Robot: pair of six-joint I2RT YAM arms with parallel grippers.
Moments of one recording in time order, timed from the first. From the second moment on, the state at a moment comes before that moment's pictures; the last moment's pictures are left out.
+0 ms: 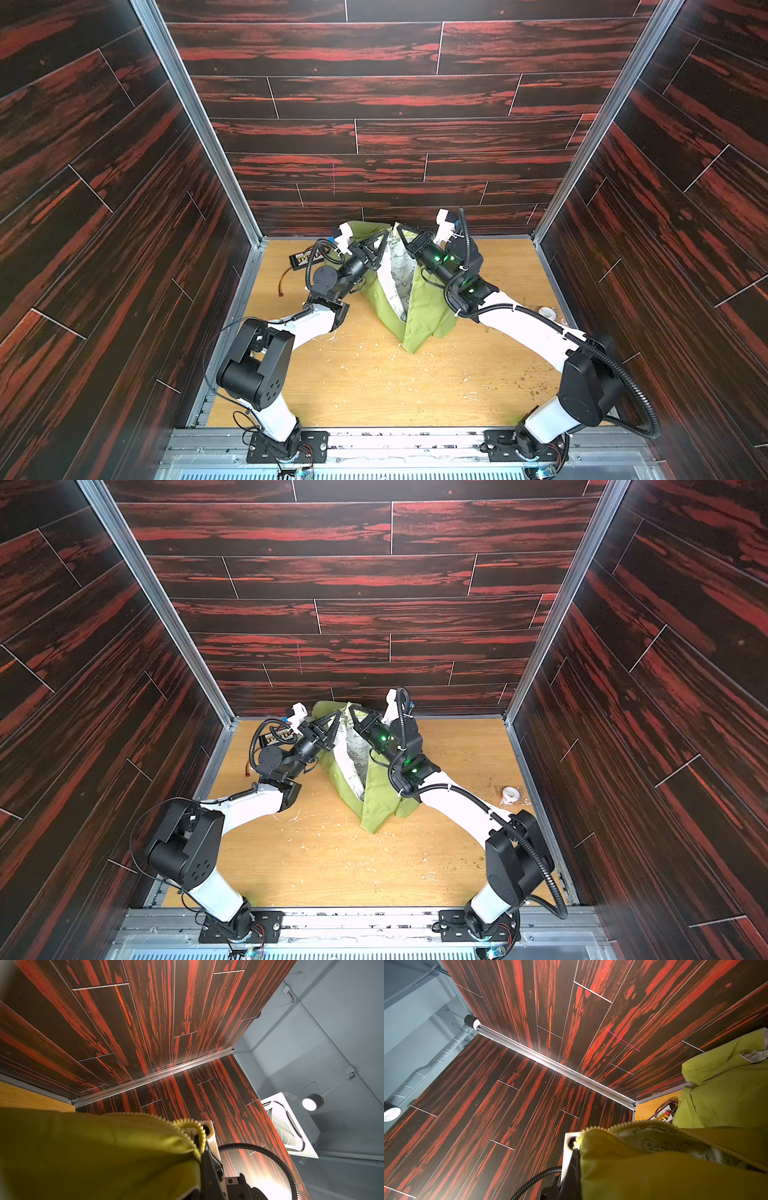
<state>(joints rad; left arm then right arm) -0.41 1.69 0.95 1.26 0.39 -1.57 0.68 1.60 1.25 0.49 -0.07 1.14</state>
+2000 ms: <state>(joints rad) -0.40 1.75 0.99 1.29 0.49 -1.72 0.70 1.51 1.14 0.46 -0.09 0.98</state>
